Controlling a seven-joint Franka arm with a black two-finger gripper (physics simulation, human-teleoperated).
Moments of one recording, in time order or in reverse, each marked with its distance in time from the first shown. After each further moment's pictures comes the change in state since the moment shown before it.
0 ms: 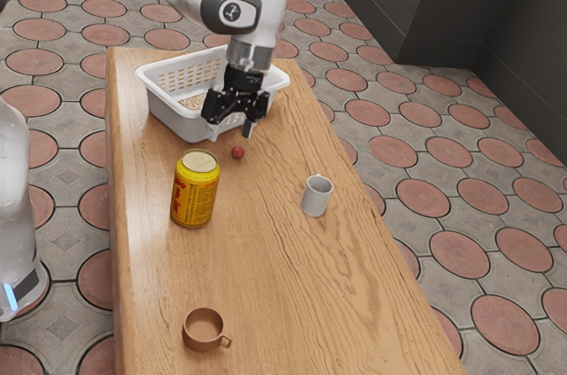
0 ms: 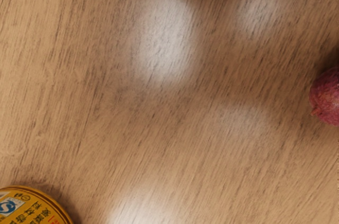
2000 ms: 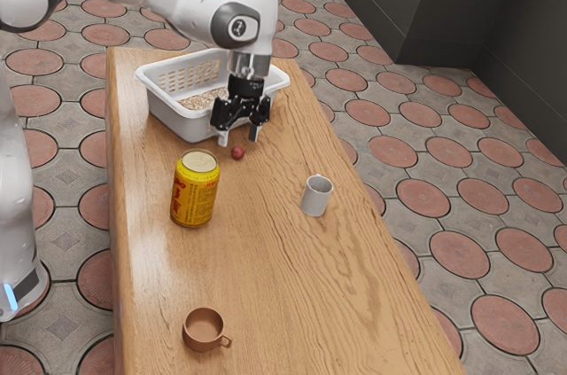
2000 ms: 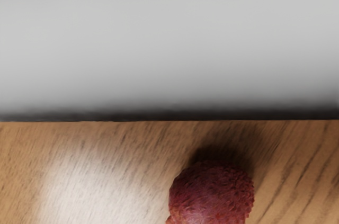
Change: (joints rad) arm 0.149 0.162 -0.012 0.008 -0.103 0.167 0.157
